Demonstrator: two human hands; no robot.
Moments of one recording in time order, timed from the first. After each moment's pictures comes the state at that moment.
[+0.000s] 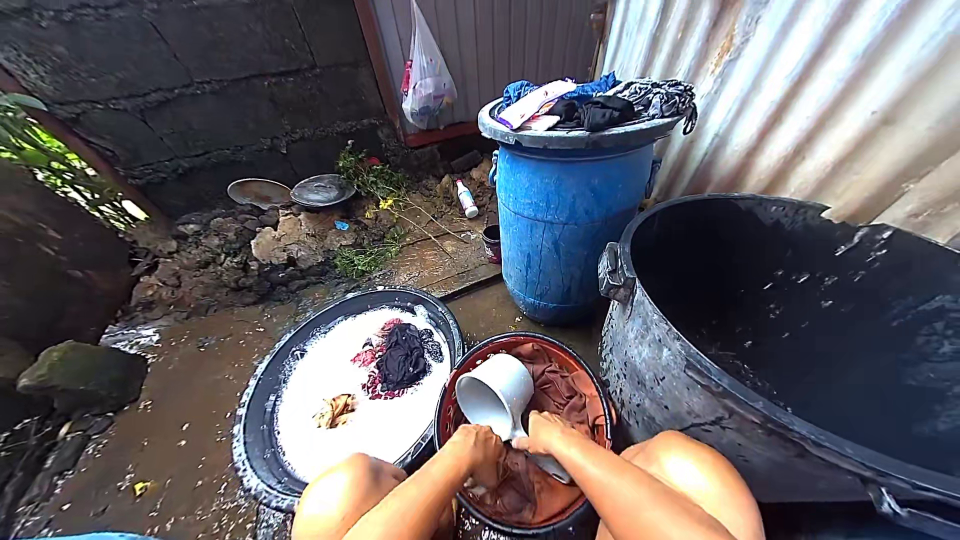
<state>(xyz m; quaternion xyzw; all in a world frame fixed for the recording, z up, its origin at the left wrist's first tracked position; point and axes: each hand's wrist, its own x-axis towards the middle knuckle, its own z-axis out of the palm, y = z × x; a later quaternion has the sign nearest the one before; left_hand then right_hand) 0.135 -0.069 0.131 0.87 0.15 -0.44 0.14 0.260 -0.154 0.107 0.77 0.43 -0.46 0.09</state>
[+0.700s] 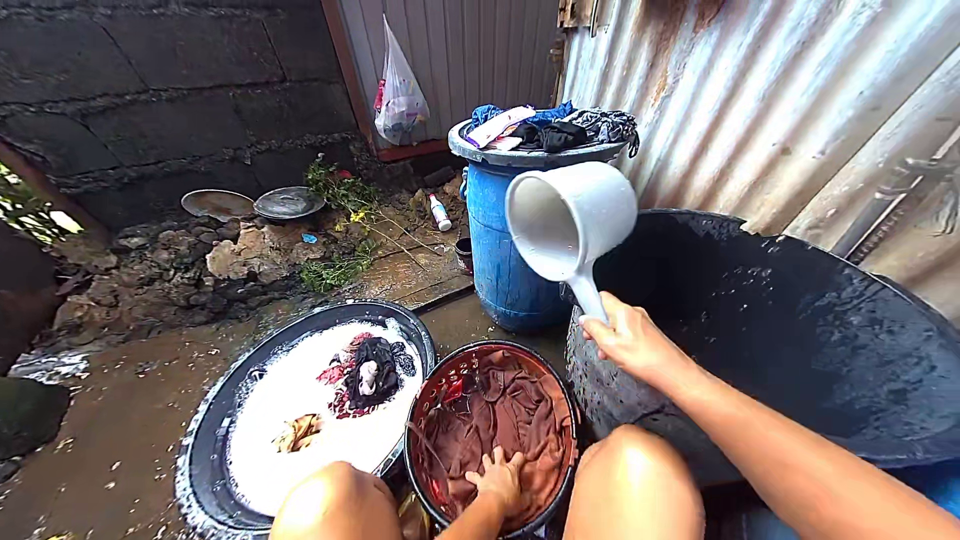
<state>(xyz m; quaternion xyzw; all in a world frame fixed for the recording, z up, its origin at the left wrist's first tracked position) 0.170 -0.149 0.040 0.83 0.33 -0.28 0.35 0.350 -0.238 0.327 0.85 0.37 -0.19 -0.30</state>
